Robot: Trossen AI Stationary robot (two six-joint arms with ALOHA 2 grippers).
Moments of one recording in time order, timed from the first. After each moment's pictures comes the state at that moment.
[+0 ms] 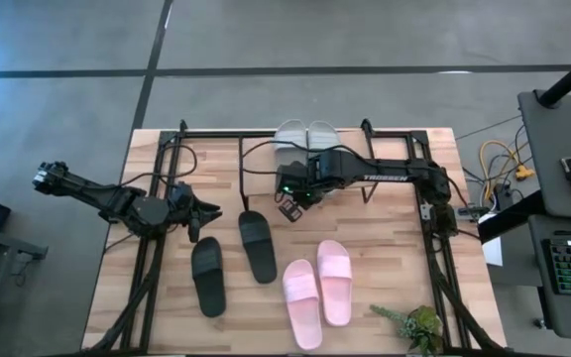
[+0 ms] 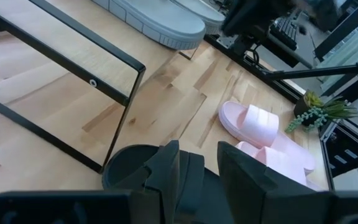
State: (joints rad) left arm -0.35 0.51 0.49 -0.41 -0.53 -0.77; right arm -0.02 2.01 2.08 -1.38 0.15 0.74
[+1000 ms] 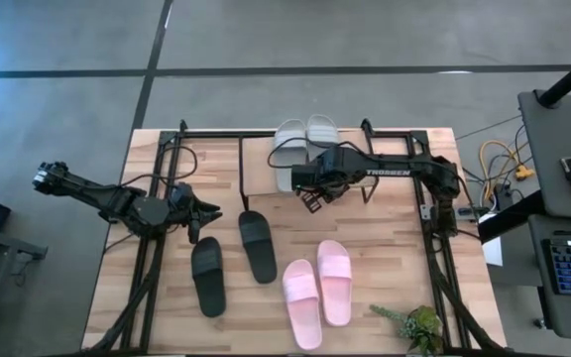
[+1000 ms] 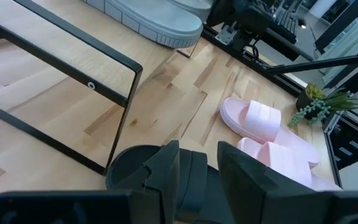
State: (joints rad) left arm -0.35 0.51 0.48 -0.41 -0.53 -0.73; right arm -0.09 1.93 1.85 -1.51 0.21 0.88
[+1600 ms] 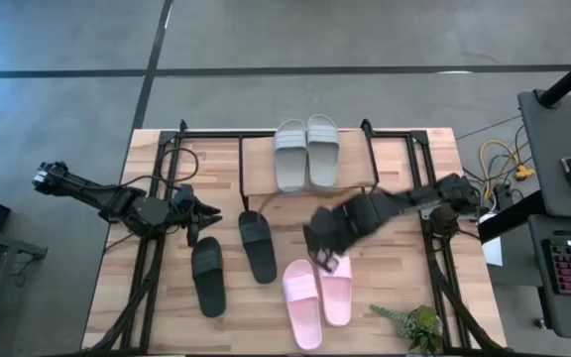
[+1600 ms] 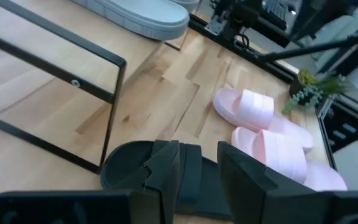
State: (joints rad) left arm -0.35 0.51 0.48 -0.41 -0.47 -0.67; right arm 0.30 1.86 1.93 -1.50 0.05 0.91
